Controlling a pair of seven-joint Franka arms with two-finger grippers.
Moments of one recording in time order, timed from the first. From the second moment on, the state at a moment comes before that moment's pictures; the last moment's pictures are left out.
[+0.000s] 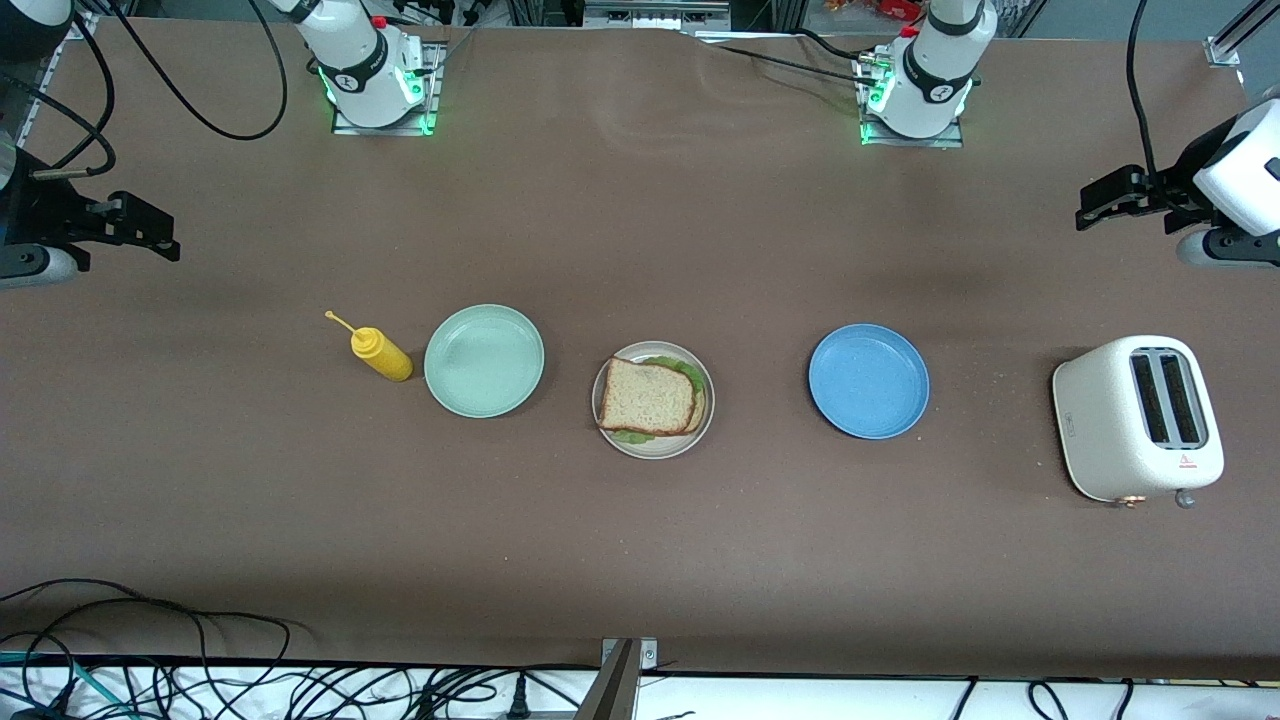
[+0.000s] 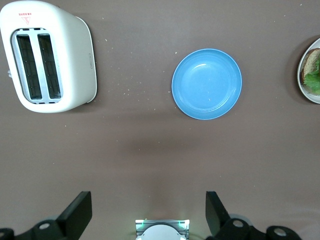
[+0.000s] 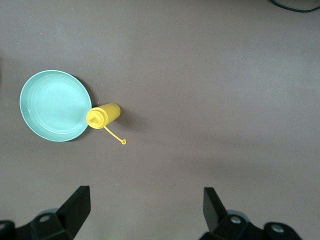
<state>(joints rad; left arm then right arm) 0.04 0.04 -0.06 -1.51 0.00 1.38 0.00 -0.06 0.05 0.05 -1.59 -0.03 1.59 -0.15</state>
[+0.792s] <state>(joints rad) 0.04 0.05 -0.07 -1.52 0.00 1.38 0.00 -0.06 0.05 0.05 -1.59 -0.03 1.59 -0.15</state>
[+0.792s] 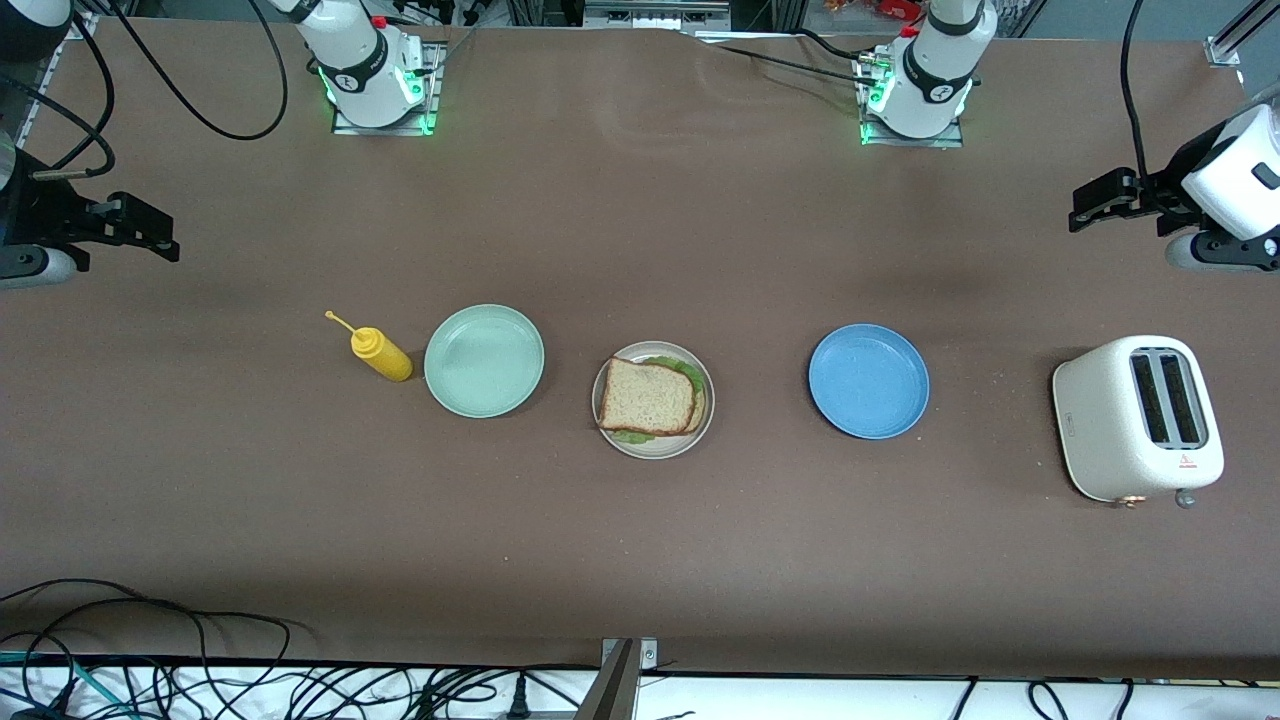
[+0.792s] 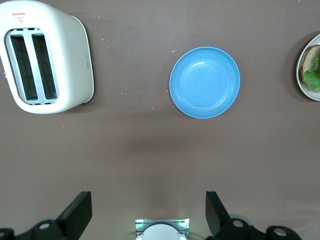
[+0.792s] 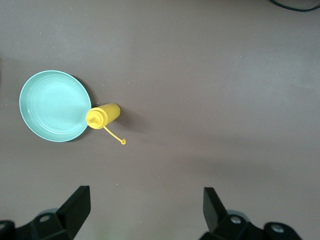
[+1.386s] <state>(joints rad) 0.04 0.05 -0.07 -1.52 0.00 1.38 0.00 -0.06 0.05 0.05 -1.59 -0.03 1.59 -0.15</state>
